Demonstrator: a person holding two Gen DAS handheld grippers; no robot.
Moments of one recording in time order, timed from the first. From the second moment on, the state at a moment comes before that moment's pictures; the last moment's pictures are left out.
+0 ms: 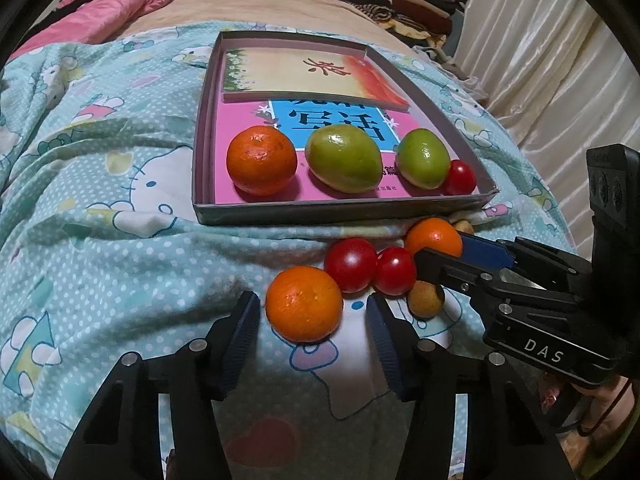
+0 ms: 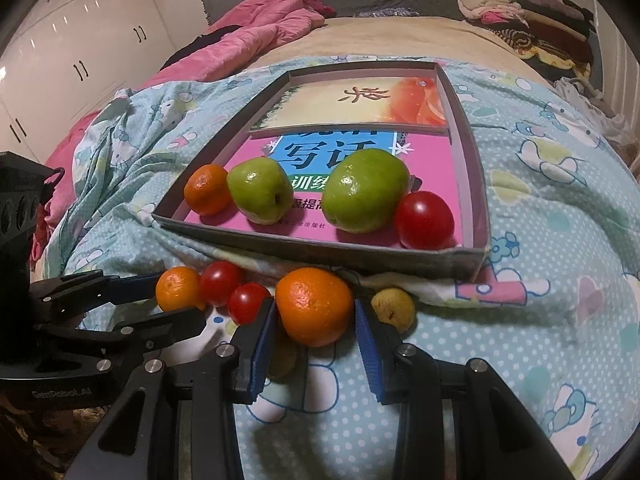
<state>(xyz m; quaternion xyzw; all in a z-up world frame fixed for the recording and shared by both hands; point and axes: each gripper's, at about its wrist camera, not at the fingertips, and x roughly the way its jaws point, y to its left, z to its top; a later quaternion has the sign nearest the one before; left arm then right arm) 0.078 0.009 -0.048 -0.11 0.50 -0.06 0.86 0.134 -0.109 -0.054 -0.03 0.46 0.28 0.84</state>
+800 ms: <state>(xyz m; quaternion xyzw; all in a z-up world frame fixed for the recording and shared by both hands) 0.081 0.016 -0.047 -0.11 0.49 -0.06 0.86 0.136 -0.109 -0.054 -0.03 0.45 0.29 0.84</state>
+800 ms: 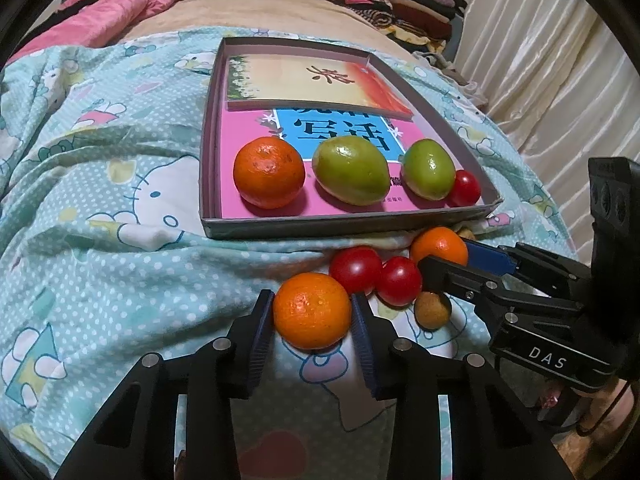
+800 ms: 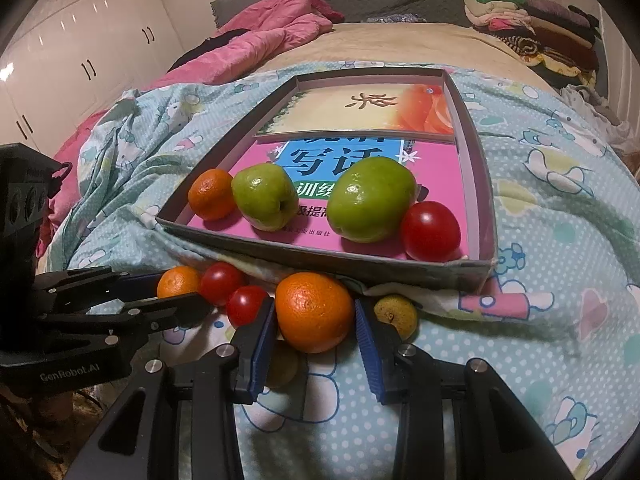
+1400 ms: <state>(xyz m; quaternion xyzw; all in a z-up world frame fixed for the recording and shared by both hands) 0.072 0.026 -0.025 -0.13 0.46 -0.07 0.88 0.132 -0.114 -0.044 0.00 0.44 0.30 0.84</state>
